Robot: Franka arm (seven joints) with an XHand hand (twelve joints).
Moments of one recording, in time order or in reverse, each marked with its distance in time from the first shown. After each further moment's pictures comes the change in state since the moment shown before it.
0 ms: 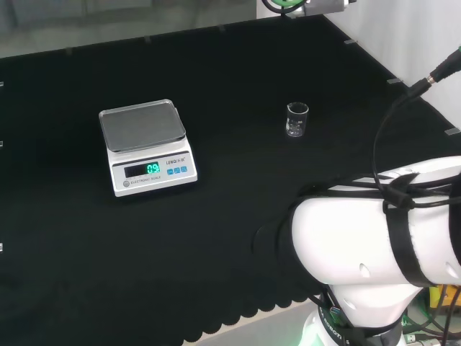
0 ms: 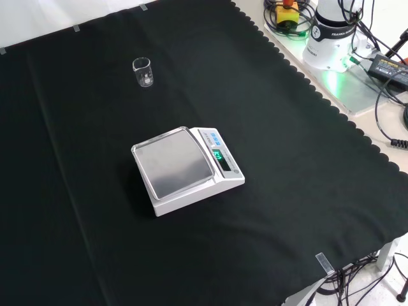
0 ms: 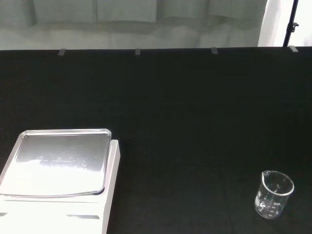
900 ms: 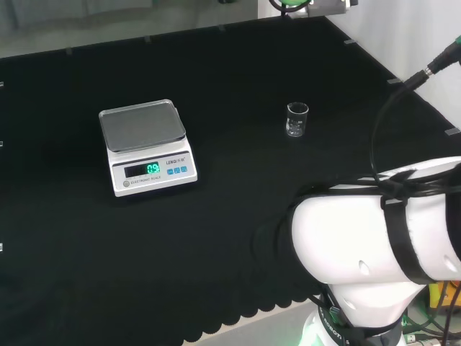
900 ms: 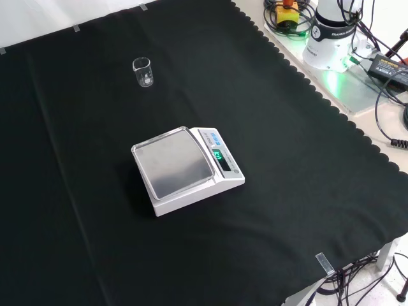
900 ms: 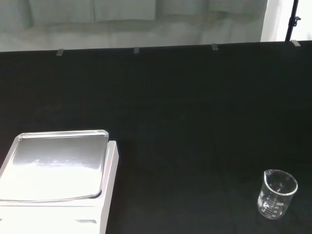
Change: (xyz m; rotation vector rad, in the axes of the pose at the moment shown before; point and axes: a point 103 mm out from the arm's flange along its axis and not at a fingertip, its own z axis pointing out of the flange) arm -0.014 0.016 0.012 0.008 0.030 0.006
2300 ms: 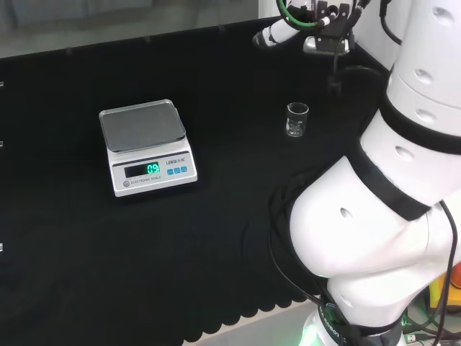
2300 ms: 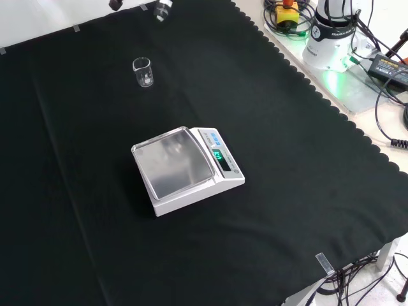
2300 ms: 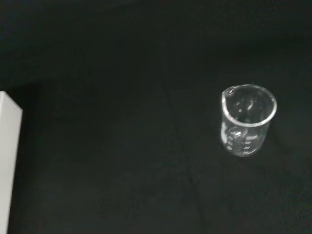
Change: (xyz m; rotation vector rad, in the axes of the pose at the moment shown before) arm -0.117 0.146 0.162 0.288 0.136 0.174
